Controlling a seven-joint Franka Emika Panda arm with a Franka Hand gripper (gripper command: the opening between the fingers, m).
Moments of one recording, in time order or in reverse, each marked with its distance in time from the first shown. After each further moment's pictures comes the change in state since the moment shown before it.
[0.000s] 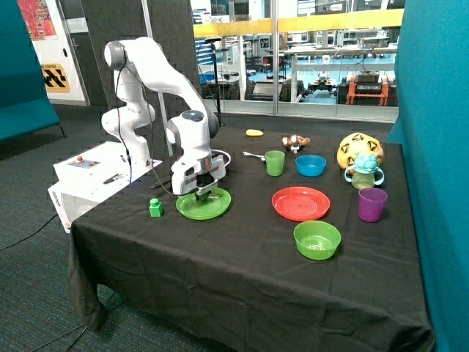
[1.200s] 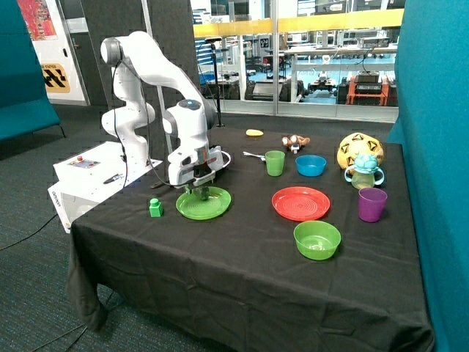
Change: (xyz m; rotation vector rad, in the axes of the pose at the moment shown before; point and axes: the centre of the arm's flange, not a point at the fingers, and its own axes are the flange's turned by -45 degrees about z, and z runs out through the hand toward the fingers) arm -0.008 0.002 -0.035 -0.010 0.007 0.002
